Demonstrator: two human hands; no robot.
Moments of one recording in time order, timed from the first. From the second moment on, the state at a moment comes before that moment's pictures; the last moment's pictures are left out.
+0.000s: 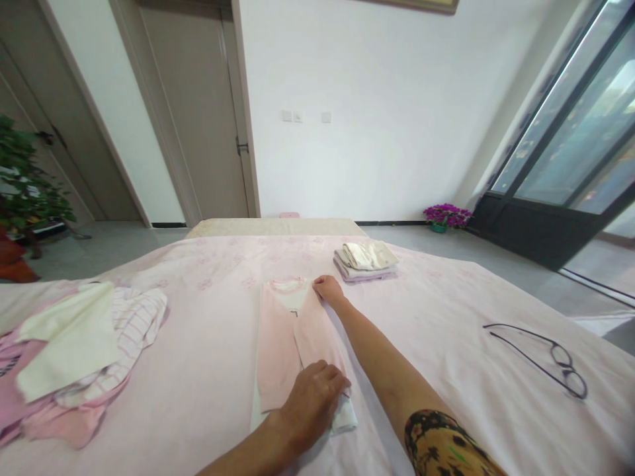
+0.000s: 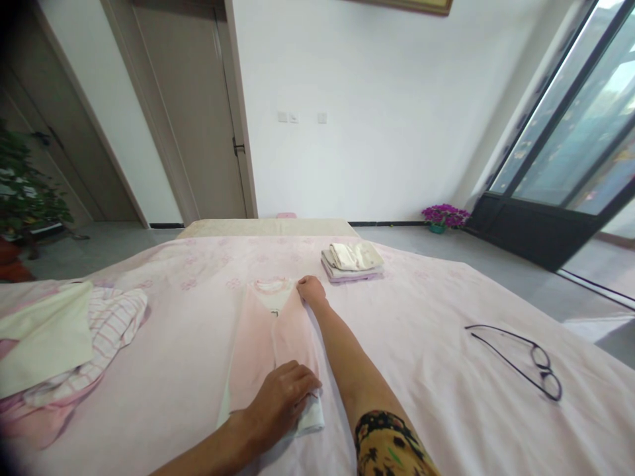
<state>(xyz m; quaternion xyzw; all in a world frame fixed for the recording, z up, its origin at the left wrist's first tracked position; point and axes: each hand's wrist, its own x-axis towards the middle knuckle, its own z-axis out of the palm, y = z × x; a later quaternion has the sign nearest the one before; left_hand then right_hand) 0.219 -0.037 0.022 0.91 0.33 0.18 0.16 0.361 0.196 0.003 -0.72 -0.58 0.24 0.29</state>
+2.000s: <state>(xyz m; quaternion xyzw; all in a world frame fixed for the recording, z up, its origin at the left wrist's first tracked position) 0.171 0.050 0.028 0.76 0.60 0.20 0.13 0.366 -0.009 0.061 -0.52 -0.81 0.23 0.15</state>
